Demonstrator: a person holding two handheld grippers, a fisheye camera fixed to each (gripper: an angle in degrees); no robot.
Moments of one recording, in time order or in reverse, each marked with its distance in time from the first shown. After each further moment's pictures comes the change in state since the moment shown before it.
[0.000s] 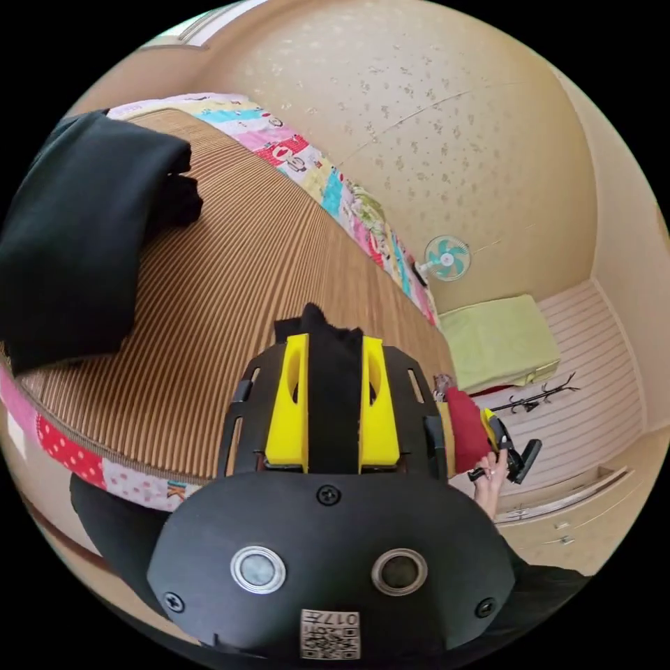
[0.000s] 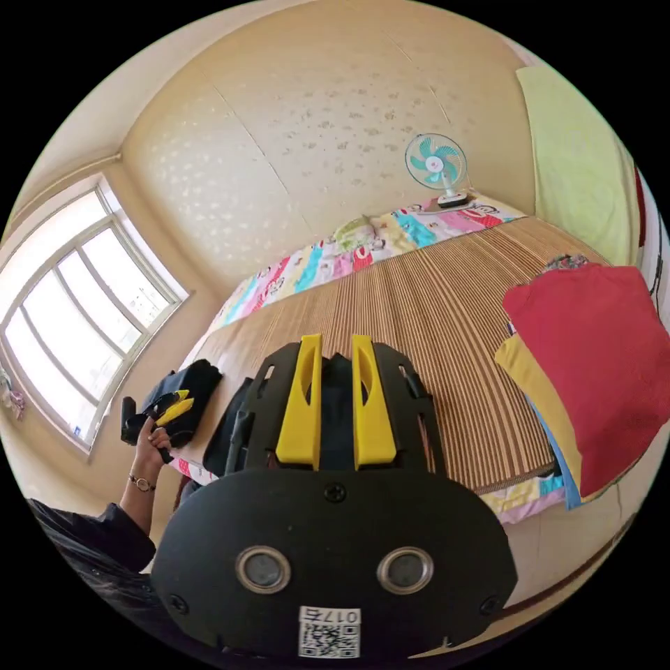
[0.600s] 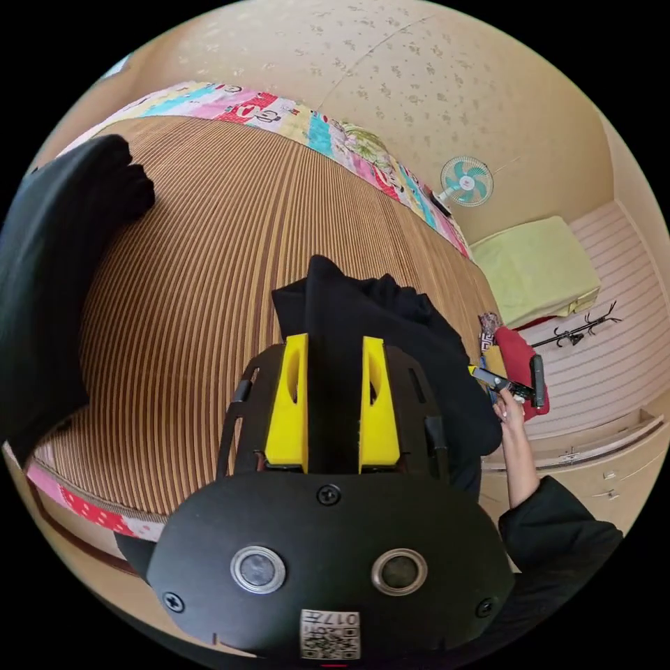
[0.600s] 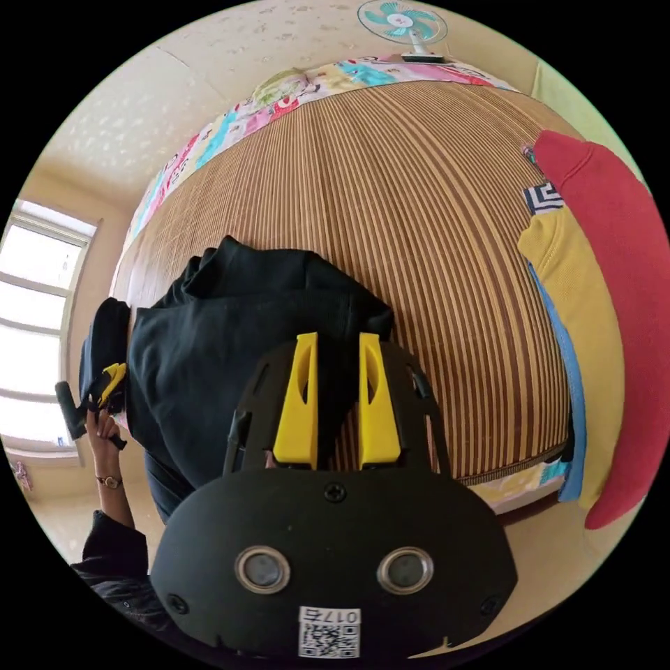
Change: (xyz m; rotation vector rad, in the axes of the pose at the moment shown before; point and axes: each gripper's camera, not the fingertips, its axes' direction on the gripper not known) left arm 0.005 -0.035 0.102 -0.191 -0.156 0.225; right arm 0.032 -0.049 0.188 -0.409 0.178 0.087
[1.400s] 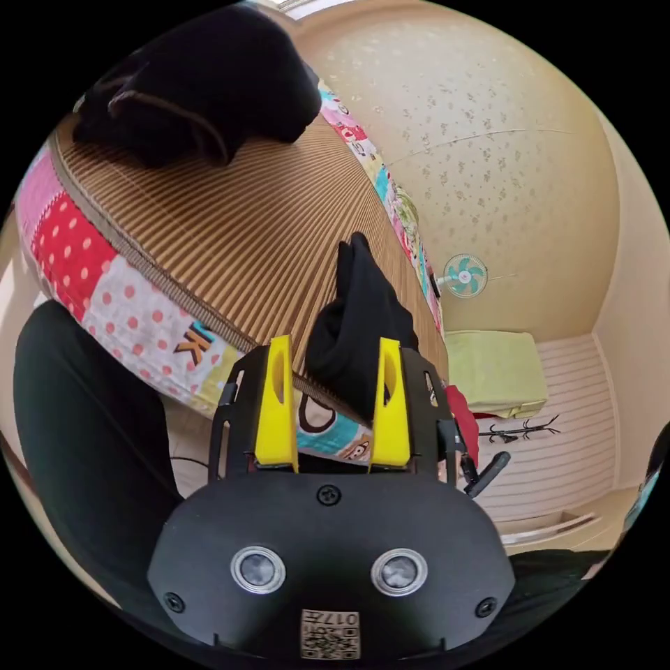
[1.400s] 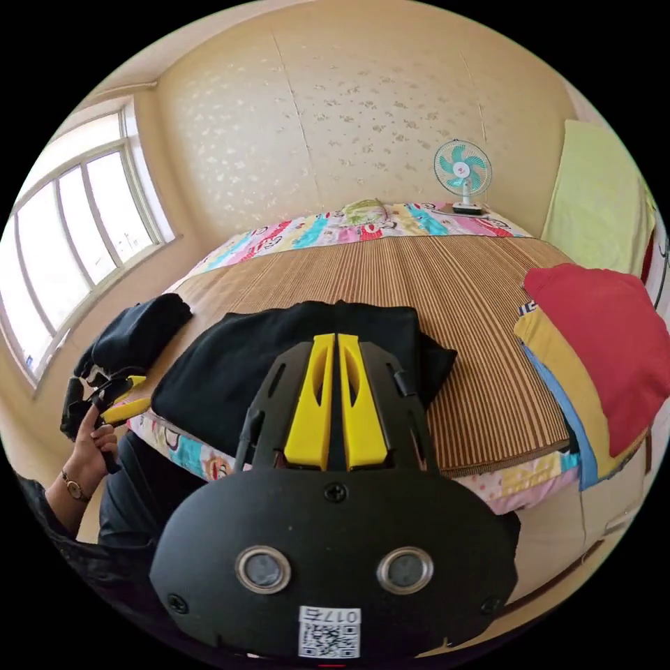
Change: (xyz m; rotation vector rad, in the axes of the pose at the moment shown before) left arm -0.114 0.181 -0.063 0.223 0.273 -0.460; right arm -0.071 0.095 -0.048 0.483 0.068 -0.167
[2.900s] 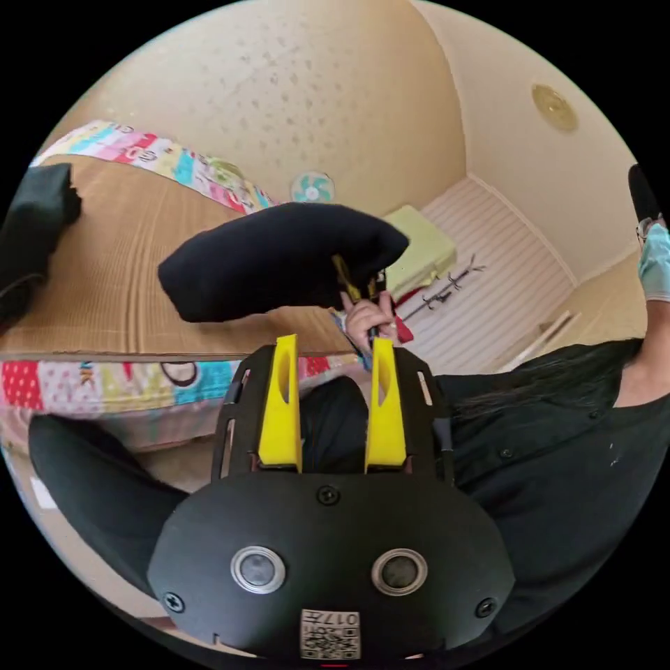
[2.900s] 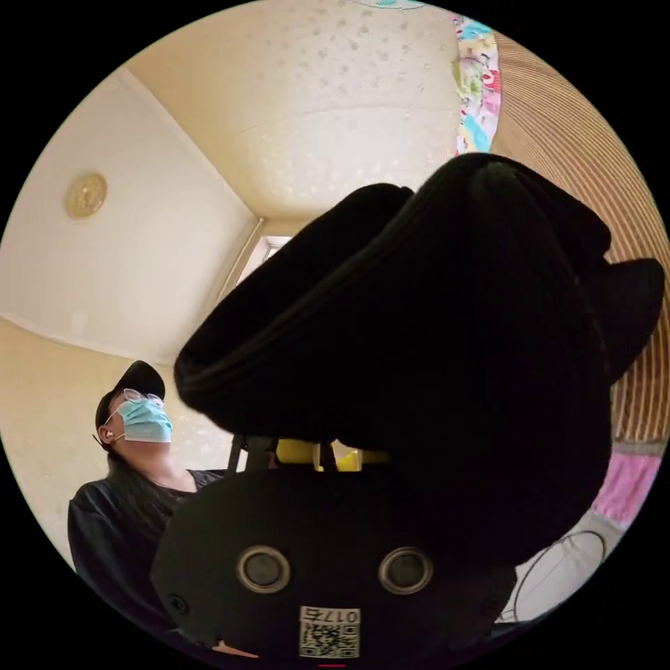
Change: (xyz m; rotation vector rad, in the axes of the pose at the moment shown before) left arm 0.079 0.120 -0.156 -0.179 0.275 0.628; right arm 0.363 -0.174 -0.130 -0.149 -1.607 0.346
